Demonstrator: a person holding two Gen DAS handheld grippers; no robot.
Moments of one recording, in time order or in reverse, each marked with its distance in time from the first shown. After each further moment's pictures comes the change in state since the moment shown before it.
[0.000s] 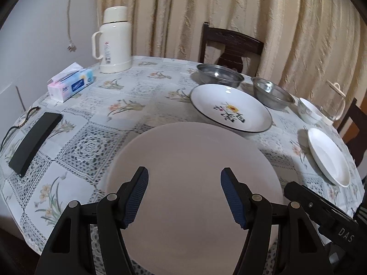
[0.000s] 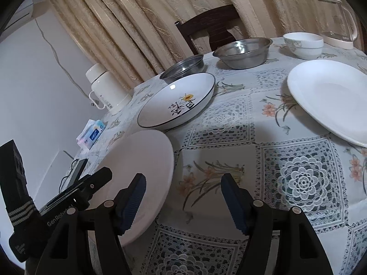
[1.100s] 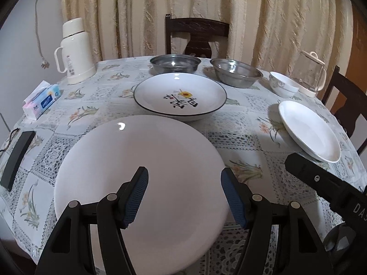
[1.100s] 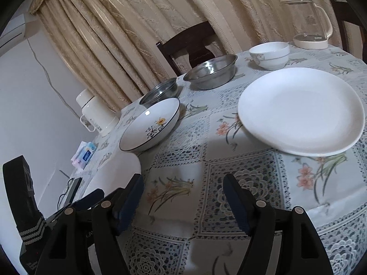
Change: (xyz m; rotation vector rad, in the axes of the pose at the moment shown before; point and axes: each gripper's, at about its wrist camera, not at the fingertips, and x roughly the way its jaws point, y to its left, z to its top) left arm 0.007 -0.075 -0.012 0.151 0.051 -0.062; right arm -0.044 -0.046 0.007 0.067 -0.103 -0.041
